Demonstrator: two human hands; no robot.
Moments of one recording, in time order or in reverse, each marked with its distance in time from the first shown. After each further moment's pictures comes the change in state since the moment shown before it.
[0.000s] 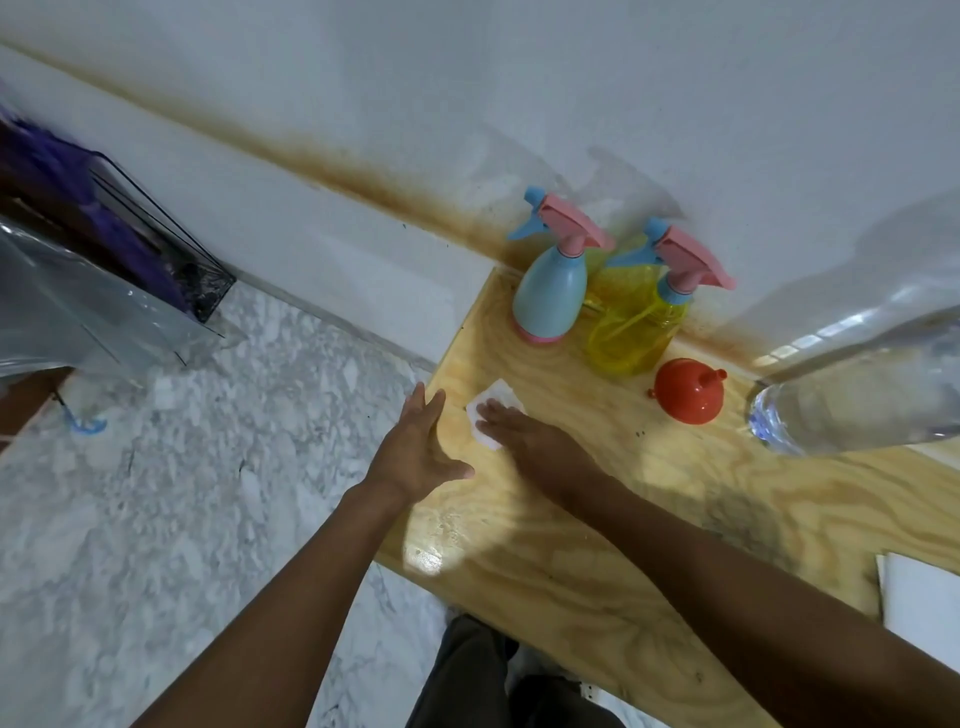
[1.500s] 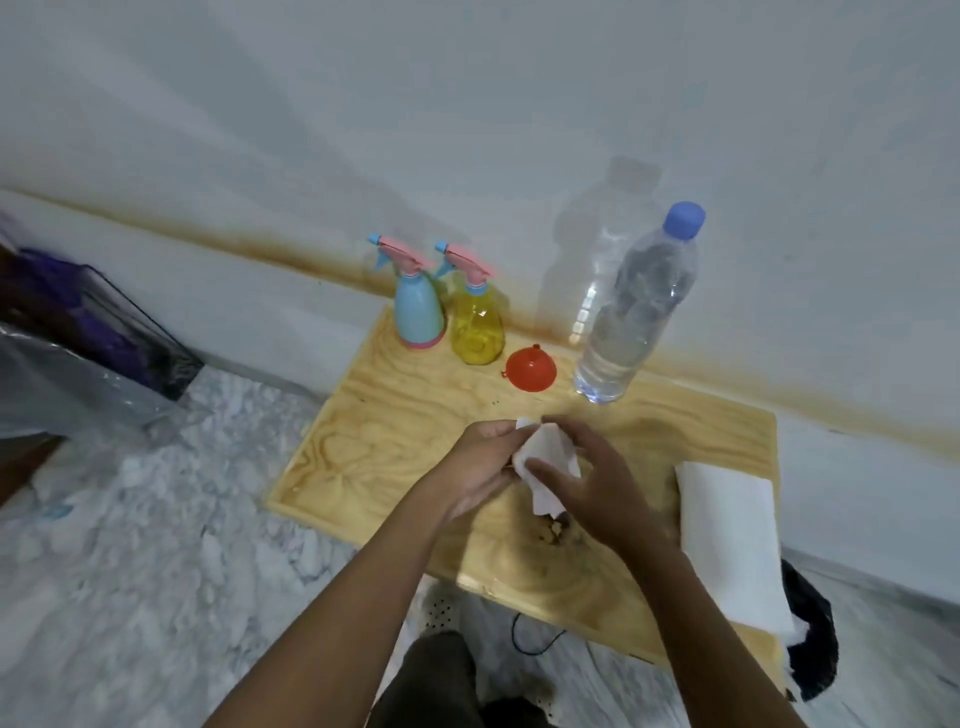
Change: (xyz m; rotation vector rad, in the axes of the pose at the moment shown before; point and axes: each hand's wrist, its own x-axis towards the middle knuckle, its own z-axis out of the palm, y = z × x) left_hand -0.128 0.201 0.129 -0.904 -0.335 0.037; right_hand -0.244 -0.054 -0.157 0.508 0.452 0.541
